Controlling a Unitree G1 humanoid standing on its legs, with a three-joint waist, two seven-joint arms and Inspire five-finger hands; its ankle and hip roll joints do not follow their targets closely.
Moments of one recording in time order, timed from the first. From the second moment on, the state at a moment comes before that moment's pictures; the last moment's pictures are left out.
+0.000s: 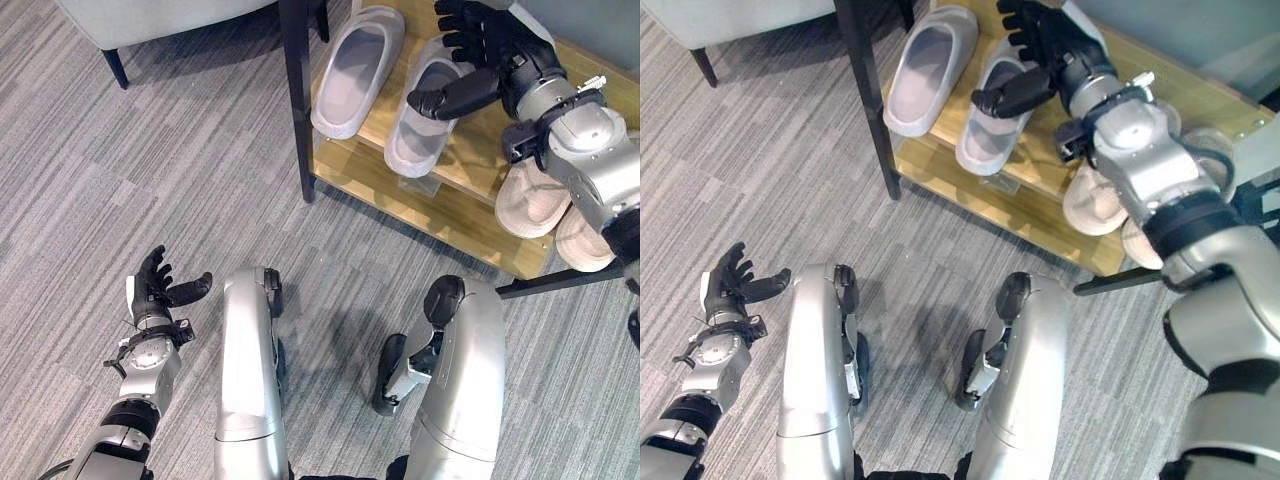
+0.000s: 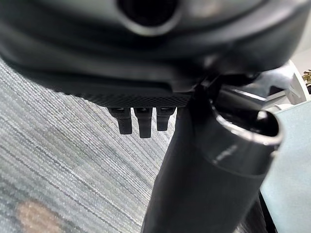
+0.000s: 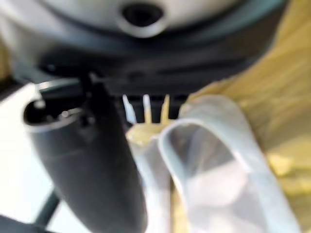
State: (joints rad) left arm -0.34 0.55 -0.17 0.78 -0.61 -0.30 0.34; right arm -1.27 -0.98 0.79 0.57 0.74 -0.15 -0.04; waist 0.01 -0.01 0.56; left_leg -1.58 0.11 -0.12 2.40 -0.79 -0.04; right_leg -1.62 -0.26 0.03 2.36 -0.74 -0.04
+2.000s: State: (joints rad) left arm -0.27 0.48 -0.06 0.63 -0.42 -0.23 0.51; right arm -0.69 -0.63 0.40 0.22 0.18 -0.12 -0.24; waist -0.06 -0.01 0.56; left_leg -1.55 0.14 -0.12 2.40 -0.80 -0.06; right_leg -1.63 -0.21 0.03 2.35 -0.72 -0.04
